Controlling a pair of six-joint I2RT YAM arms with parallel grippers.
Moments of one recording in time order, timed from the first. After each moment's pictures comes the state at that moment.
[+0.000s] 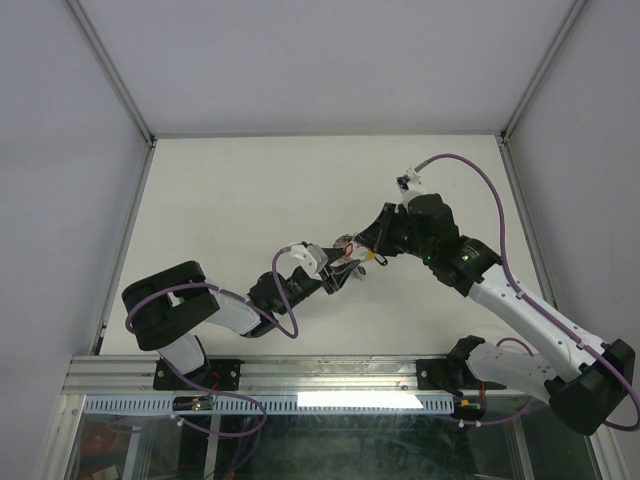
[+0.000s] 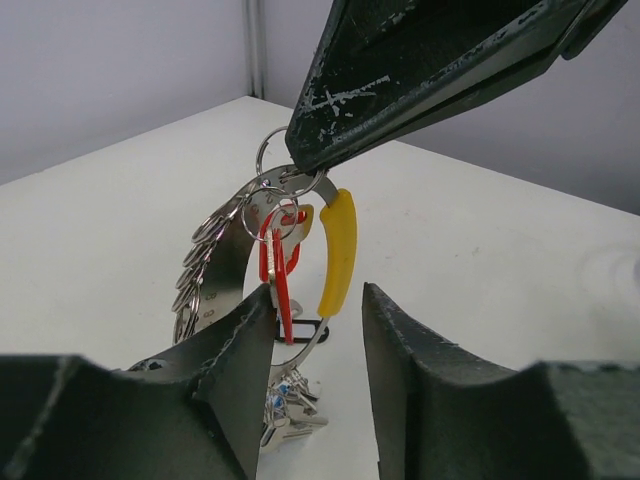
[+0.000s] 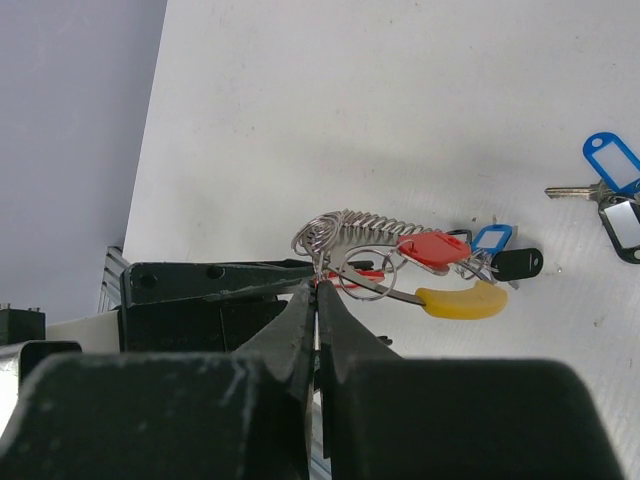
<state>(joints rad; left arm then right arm) -1.05 1.64 0.40 1.47 -0.10 -0.03 0.67 1.02 0.92 -0.39 -0.10 0.71</state>
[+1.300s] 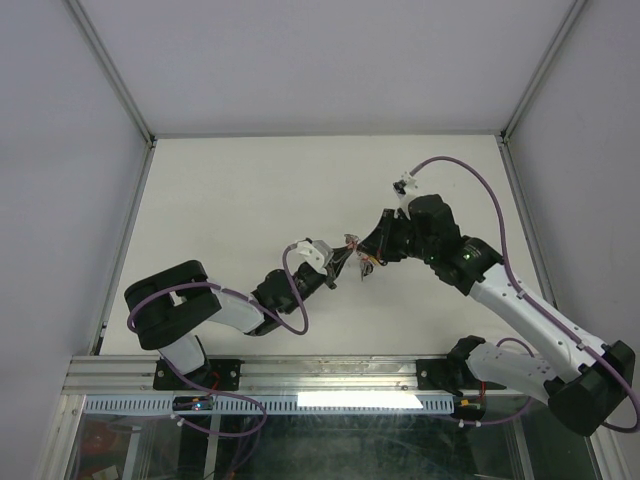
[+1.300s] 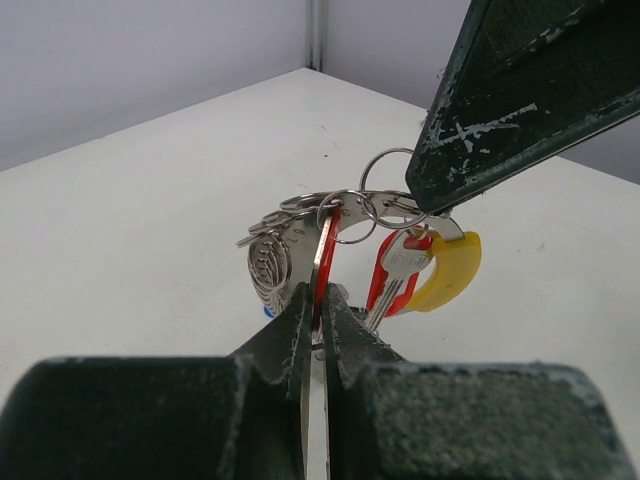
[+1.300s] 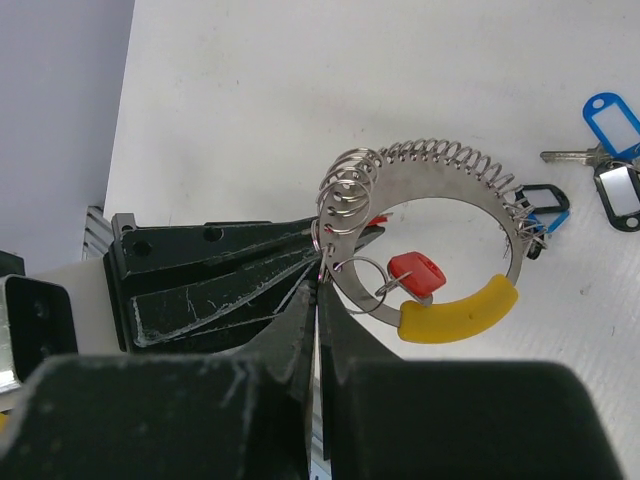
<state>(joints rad) -1.05 1.65 0.44 1.39 -0.24 0.00 0.66 1.01 0.92 -0.48 -0.17 0.66</state>
